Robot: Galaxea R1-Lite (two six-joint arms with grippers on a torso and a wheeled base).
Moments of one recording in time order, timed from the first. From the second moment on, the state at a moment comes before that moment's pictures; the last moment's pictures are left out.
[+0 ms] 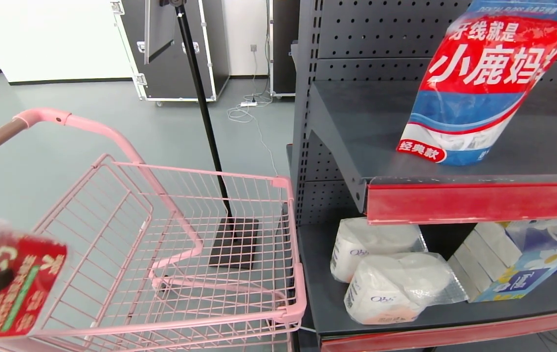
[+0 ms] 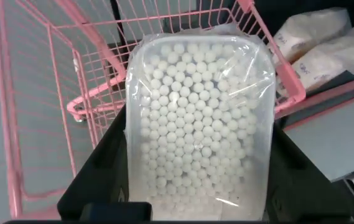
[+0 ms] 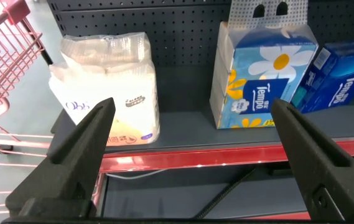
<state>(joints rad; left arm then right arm) -0.37 0.76 -0.85 0.48 0.00 -0.08 0.00 0.00 0.00 0.00 -0.03 0.00</state>
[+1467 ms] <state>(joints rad) -0.37 0.54 -0.64 0.30 0.04 -0.04 0.00 0.00 0.00 0.00 -0.03 0.00</state>
